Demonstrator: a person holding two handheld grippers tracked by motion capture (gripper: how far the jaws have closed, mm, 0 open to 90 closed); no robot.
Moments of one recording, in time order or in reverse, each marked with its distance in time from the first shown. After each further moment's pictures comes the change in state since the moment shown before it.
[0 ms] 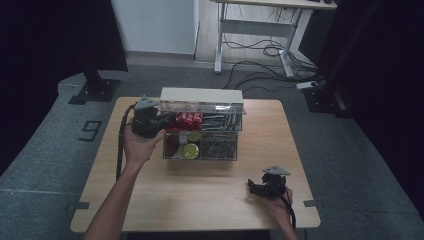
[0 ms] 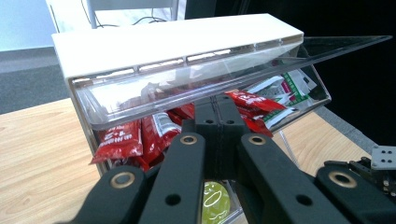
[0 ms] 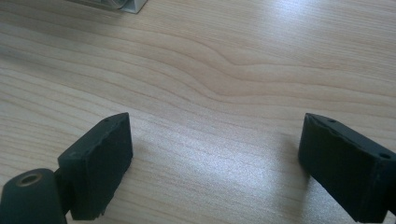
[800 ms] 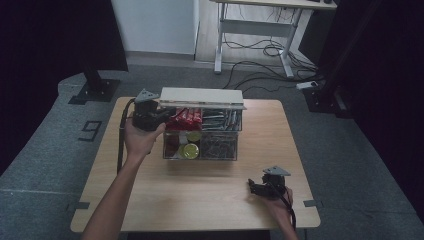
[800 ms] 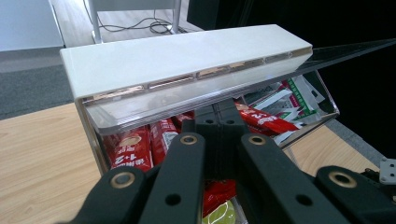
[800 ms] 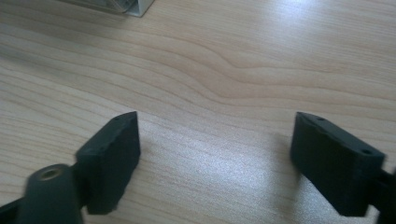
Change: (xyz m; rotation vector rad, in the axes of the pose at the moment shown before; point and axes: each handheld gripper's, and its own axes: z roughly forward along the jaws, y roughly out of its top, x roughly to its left) left arm 0.007 0.011 0.007 0.000 0.003 -0.010; right arm 0.000 -0.001 -0.001 -0.020 0.007 -0.007
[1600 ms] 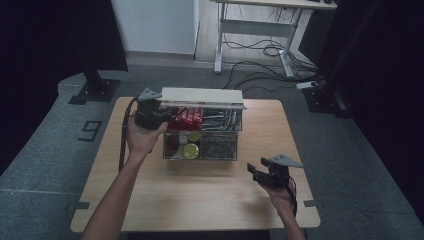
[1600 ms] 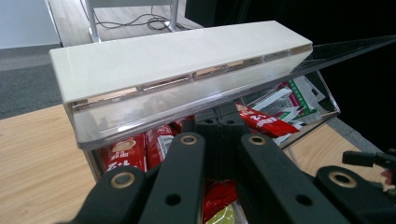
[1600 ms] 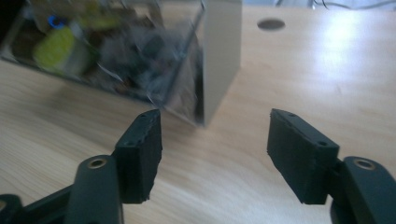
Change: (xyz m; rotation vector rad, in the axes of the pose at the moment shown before) left arm -0.001 0.003 0.006 0.016 -0.006 0.008; right arm 0.007 0.056 -0.049 -0.229 0.180 0.040
